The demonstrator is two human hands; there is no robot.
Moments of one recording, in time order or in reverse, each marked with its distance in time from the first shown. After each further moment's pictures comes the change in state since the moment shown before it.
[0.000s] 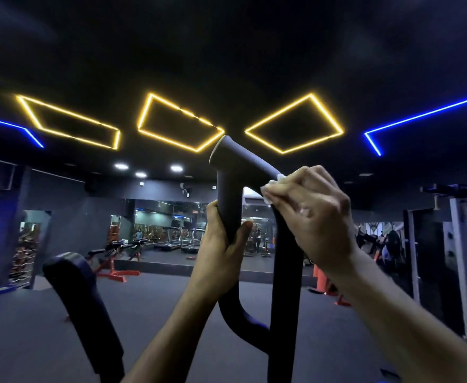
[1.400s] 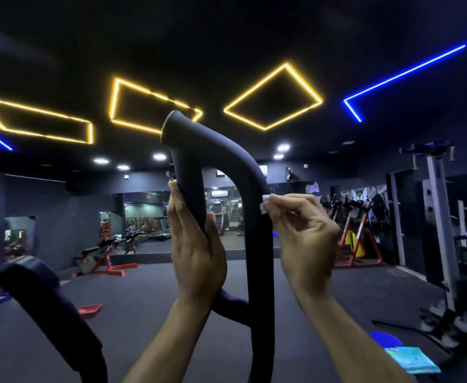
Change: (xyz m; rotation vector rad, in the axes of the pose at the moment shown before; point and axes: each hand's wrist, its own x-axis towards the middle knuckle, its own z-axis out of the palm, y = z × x) left_hand -0.020 -0.025 0.038 0.301 0.403 0.380; right_hand -0.085 -0.012 0.007 0.429 0.352 0.702
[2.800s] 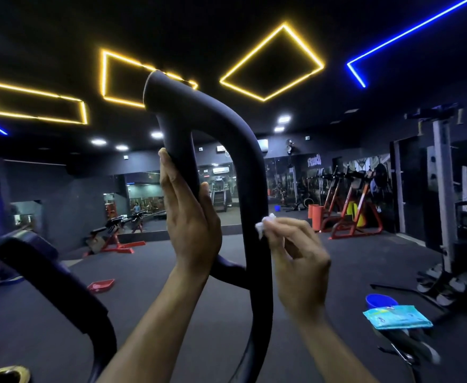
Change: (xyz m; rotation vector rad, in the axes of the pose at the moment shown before) left_hand -0.004 -0.010 0.004 0.044 -0.012 0.052; right_hand -0.083 0.020 -0.024 -0.094 -0.044 0.093
